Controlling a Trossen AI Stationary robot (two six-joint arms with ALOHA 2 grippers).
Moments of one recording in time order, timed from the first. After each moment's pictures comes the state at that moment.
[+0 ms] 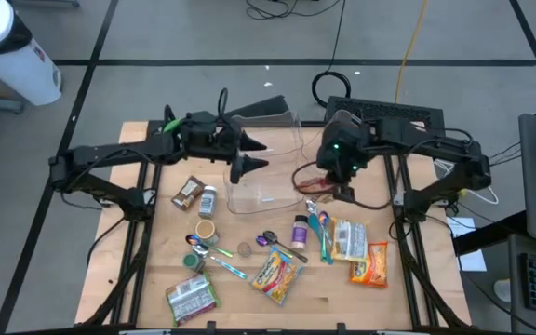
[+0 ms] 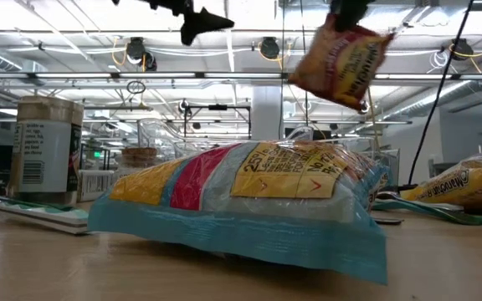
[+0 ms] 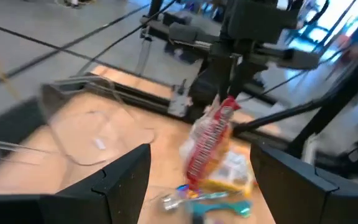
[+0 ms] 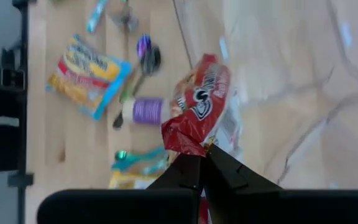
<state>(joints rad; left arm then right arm) 0.26 1.31 1.17 -0.13 0.24 -0.19 -0.17 1.45 1.63 -1.25 -0.22 -0.03</state>
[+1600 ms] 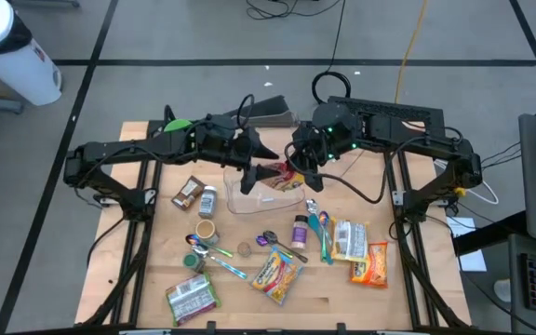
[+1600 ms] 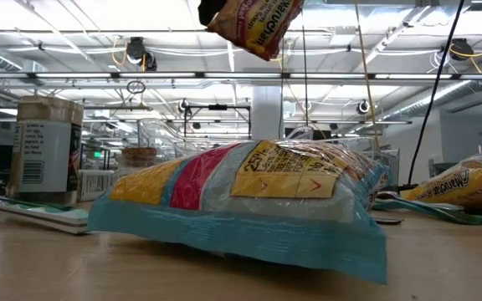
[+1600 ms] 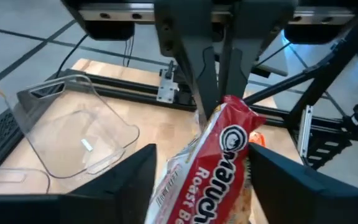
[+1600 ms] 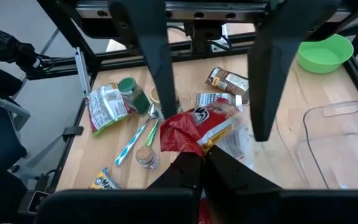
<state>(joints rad) 0.16 1.46 1.40 -0.29 0.21 -0.13 -0.18 1.50 1.68 -0.74 -0.32 0.04</state>
